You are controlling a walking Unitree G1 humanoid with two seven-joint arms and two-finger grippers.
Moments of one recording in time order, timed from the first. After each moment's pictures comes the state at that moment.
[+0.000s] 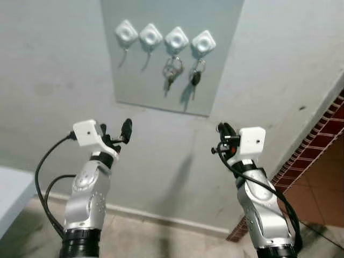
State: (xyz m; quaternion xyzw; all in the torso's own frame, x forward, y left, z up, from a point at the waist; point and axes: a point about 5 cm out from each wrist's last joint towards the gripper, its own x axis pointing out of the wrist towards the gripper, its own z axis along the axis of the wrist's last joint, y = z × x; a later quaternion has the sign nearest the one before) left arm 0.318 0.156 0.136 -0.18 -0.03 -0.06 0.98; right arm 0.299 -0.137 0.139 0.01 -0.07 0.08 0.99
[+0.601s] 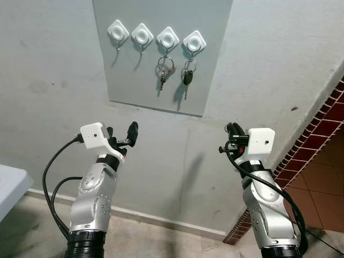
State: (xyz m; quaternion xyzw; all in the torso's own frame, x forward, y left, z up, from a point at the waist) left arm 0.314 0.152 0.128 -0.19 0.00 -0.06 0.98; right arm 0.299 -0.149 0.137 0.02 -0.07 0.05 1.00
